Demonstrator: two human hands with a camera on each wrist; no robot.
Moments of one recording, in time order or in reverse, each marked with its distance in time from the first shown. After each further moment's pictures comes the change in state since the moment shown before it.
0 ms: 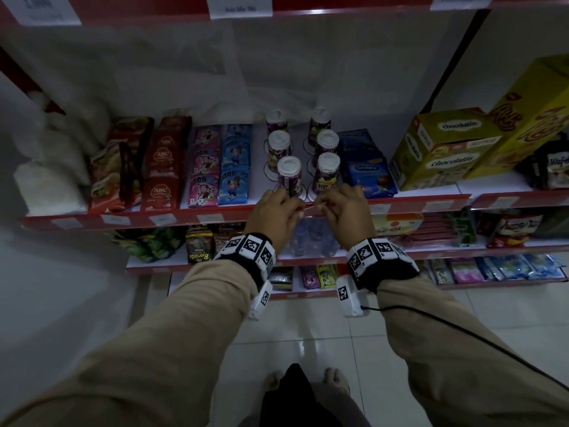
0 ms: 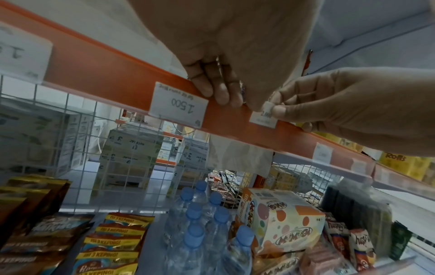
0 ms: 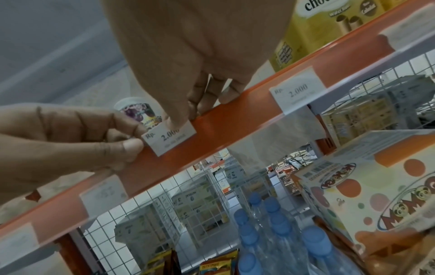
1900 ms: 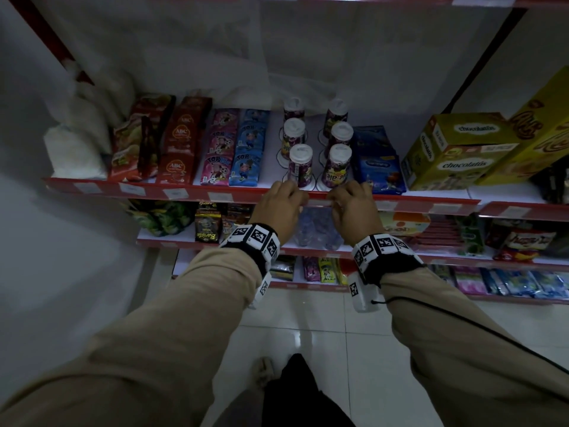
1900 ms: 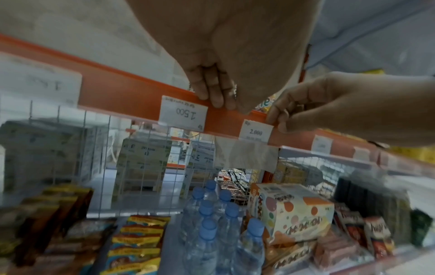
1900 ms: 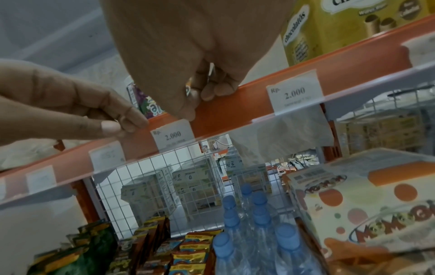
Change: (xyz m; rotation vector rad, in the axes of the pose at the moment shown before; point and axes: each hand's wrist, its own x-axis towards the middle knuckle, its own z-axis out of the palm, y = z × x) left_hand -0.014 0.012 -0.005 0.197 -0.112 -0.058; right_hand -0.006 0.007 -0.004 -0.228 -0.152 -0.082
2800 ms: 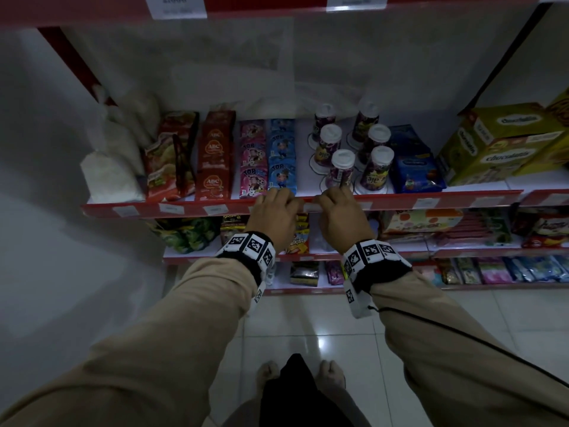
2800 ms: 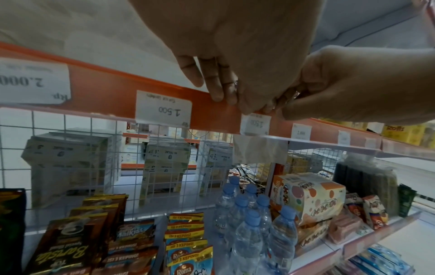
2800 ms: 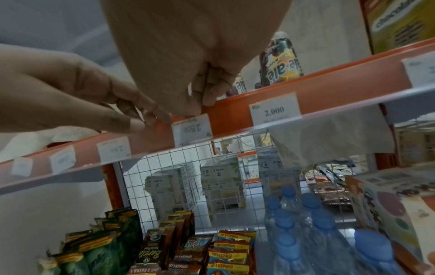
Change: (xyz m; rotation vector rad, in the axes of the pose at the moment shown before) left_hand -0.033 -0.090 -0.021 0.161 0.014 0.065; right_hand 0.018 -0.109 0.034 -0.078 0.026 -0.123
